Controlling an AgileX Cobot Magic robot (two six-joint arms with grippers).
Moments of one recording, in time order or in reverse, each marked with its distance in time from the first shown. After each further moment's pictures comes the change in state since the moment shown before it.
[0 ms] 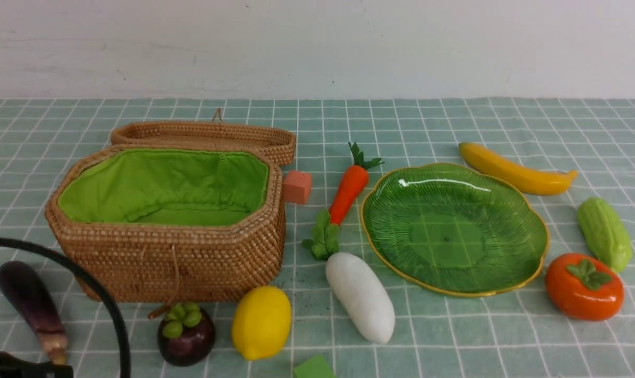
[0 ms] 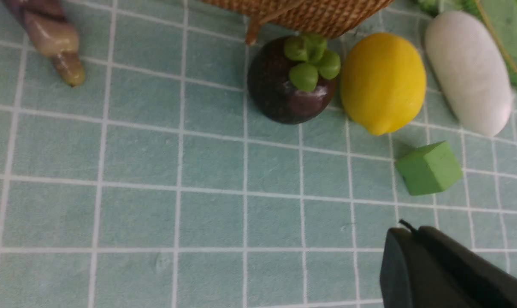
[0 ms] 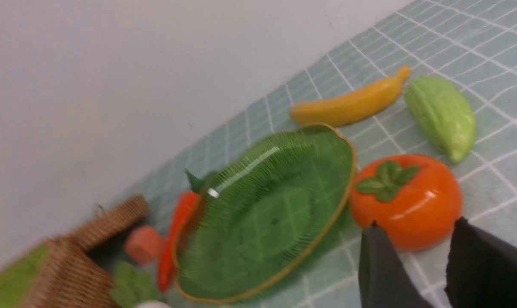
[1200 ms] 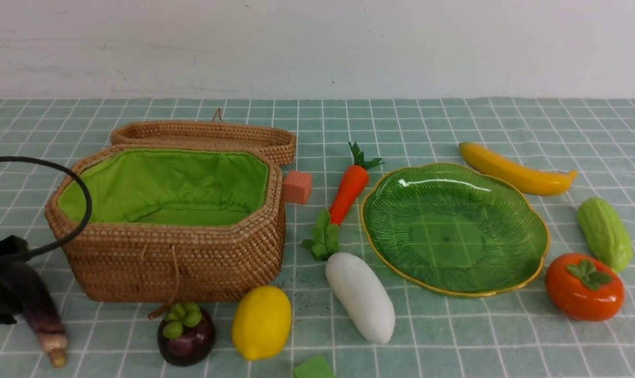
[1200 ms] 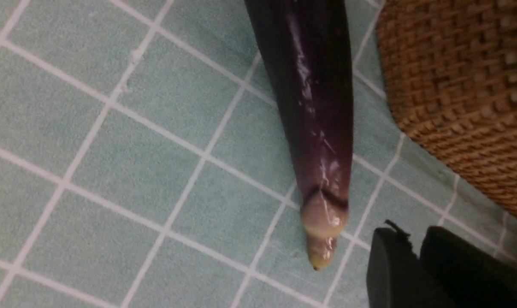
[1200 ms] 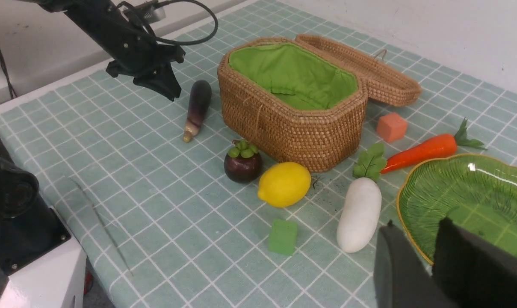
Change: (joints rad) right arm 0.696 0.488 -1.141 -0.008 0.938 -0.604; left arm 0.399 0.680 -0.188 -0.013 -0.256 0.097
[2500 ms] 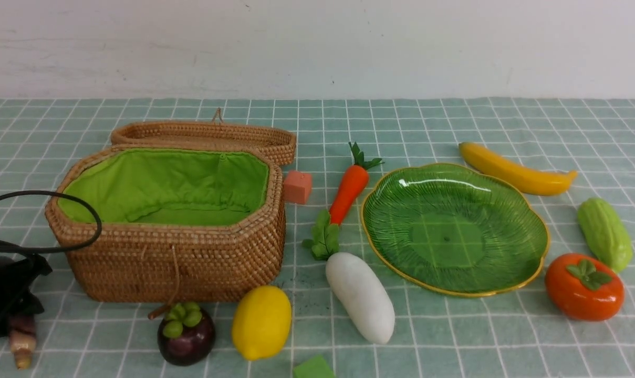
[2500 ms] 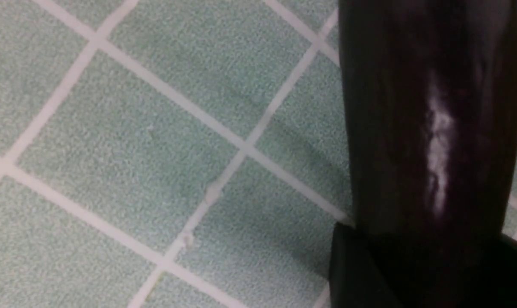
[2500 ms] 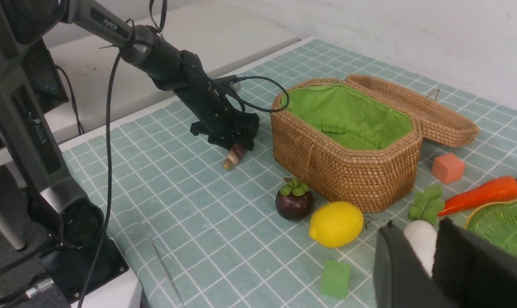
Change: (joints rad) right arm 0.000 0.001 0.022 0.146 -0.101 -0.049; left arm 0.001 0.320 -0.011 -0.025 -0.321 0.014
